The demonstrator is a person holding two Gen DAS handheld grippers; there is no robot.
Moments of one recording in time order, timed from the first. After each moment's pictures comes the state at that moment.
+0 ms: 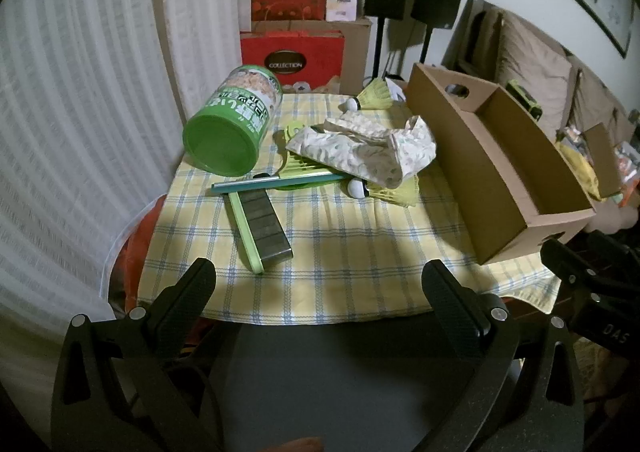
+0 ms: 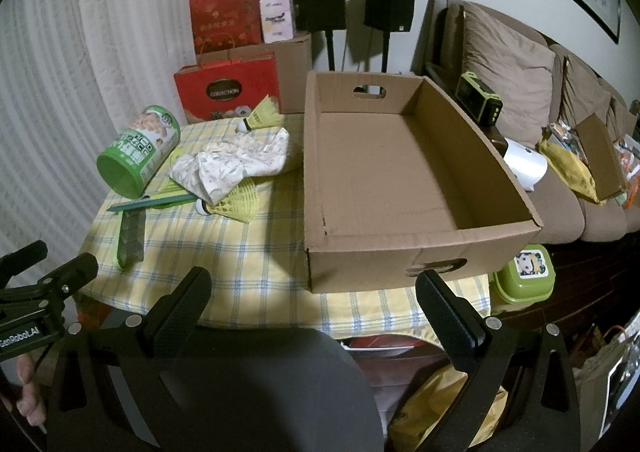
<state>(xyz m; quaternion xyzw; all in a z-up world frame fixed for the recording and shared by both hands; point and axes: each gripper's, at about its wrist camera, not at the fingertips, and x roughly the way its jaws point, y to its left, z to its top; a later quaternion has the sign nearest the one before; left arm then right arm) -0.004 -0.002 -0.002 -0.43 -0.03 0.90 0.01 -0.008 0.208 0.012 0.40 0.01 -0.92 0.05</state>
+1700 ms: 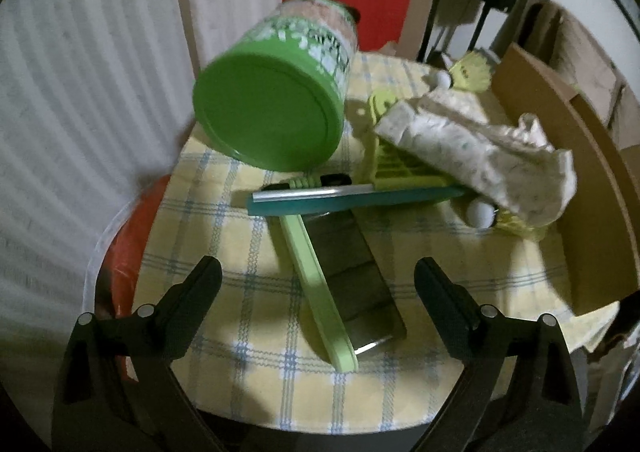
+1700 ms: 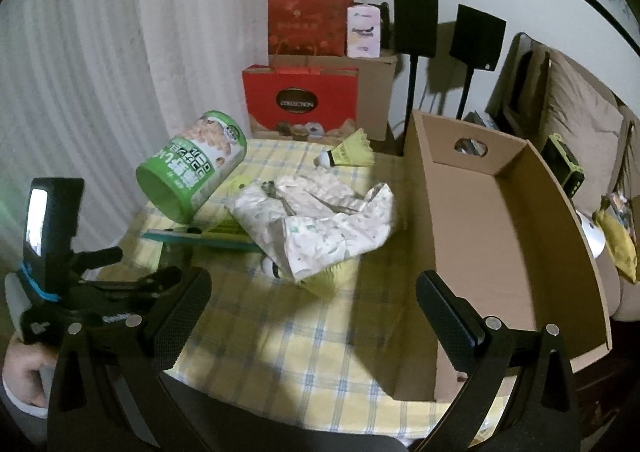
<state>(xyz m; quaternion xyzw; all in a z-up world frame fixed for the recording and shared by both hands) -0.110 -0.072 -0.096 -0.49 -0.06 0.87 -0.03 -0.092 0.122 0.007 0.38 0.07 -0.91 0.16</state>
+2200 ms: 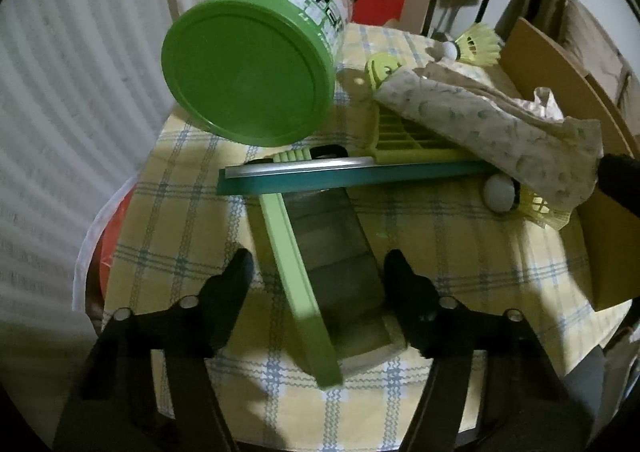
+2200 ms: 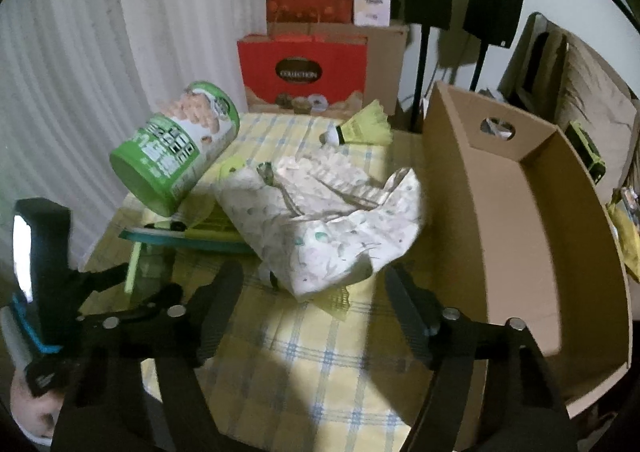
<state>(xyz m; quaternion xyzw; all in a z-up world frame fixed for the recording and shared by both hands) -0.115 -0.063 -0.119 -0.51 -0.05 0.86 -0.02 -0.138 0.101 -0.027 0.42 0.07 -0.89 0.16</state>
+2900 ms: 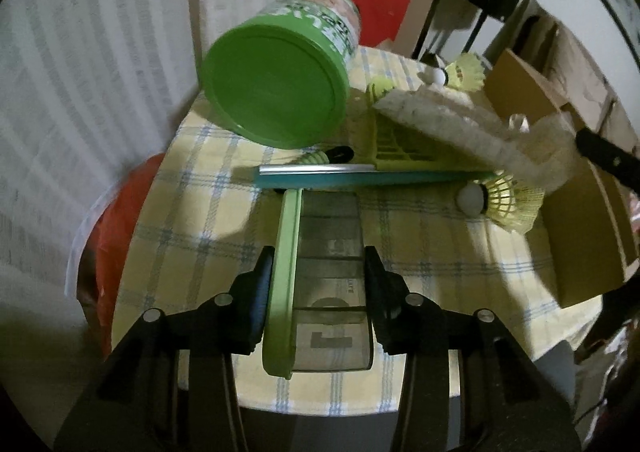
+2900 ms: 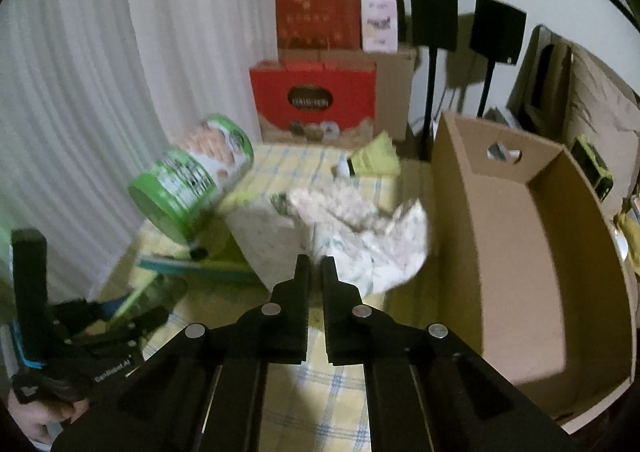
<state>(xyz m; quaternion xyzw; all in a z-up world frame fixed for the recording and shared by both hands) -0.092 -0.087 -0.096 -0.49 -0.11 0.86 0.00 -0.134 0.107 0.000 0.37 0.05 -0.91 0.19</state>
